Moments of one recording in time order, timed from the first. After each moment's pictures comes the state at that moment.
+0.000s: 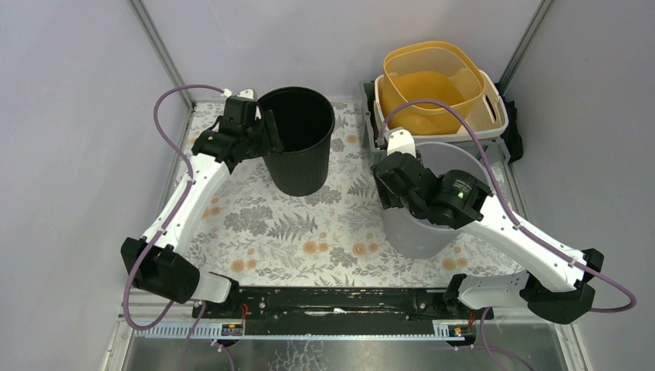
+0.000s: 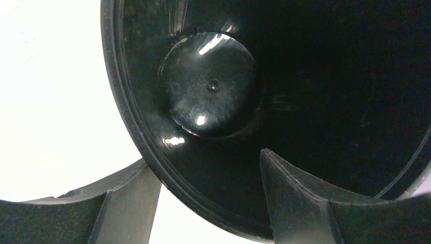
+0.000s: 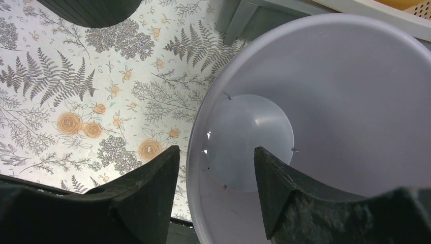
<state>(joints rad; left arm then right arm) -0.28 1.40 1.43 -0.77 -0.05 -0.45 1.00 1.21 1.46 -1.13 0.61 0.40</state>
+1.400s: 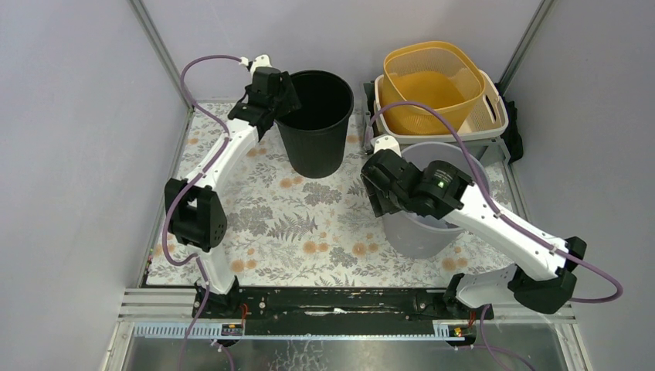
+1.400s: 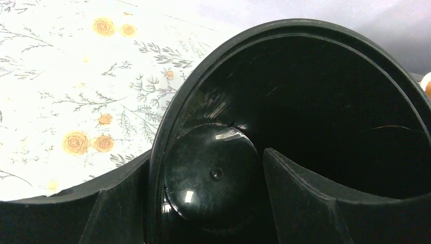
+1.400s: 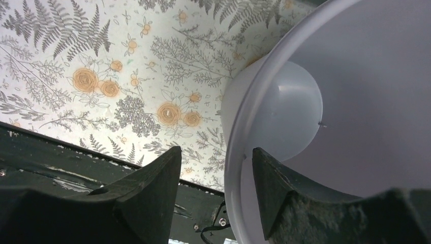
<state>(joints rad) -0.28 1.81 1.70 -0.39 -0.23 -0.50 1.00 1.31 1.54 -1.25 0.45 0.46</state>
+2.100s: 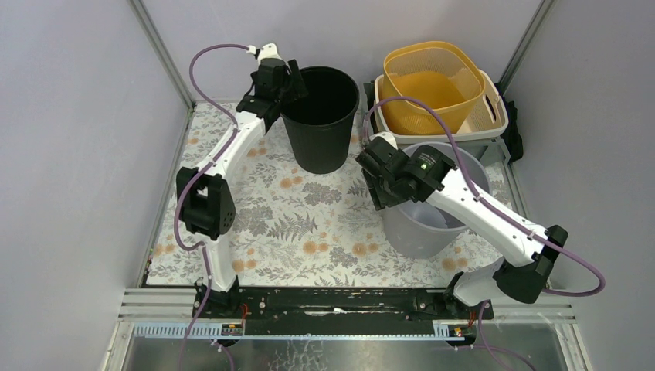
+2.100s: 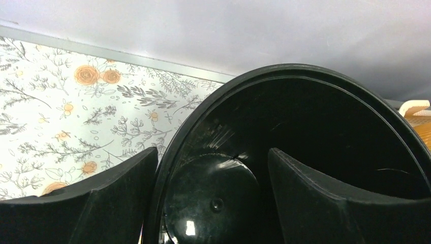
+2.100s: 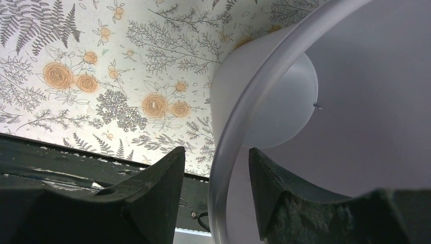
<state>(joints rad) -0.27 1.94 1.82 -0.27 -0.23 -0.43 0.91 1.43 1.60 -1.33 0.40 0.47</state>
